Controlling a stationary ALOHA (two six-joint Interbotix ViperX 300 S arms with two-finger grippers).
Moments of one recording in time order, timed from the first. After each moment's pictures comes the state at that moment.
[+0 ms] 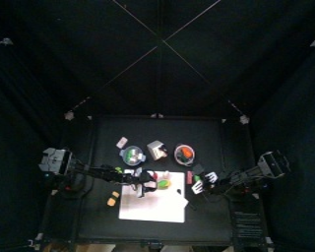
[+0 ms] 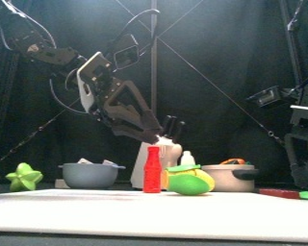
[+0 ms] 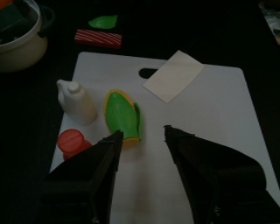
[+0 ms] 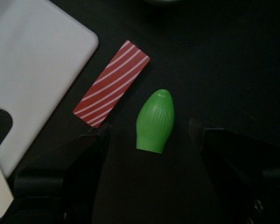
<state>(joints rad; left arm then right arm) -0.10 0.08 0.75 -0.15 -0.33 0.03 0.32 -0.23 1.03 -0.68 0.77 1.78</state>
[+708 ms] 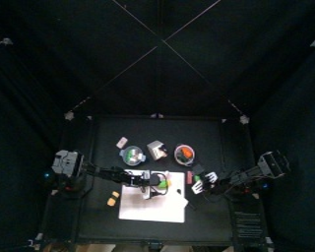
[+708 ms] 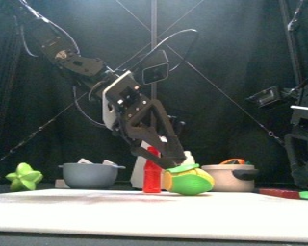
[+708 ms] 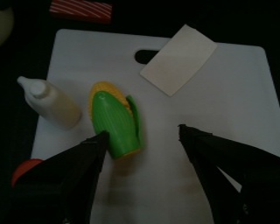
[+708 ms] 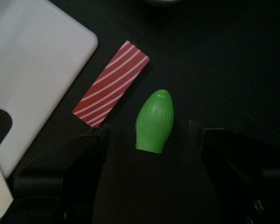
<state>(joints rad) -0.08 0.25 0.57 -0.14 -0.16 0.03 0.32 -0.23 1.03 -0.68 0.77 1.78</state>
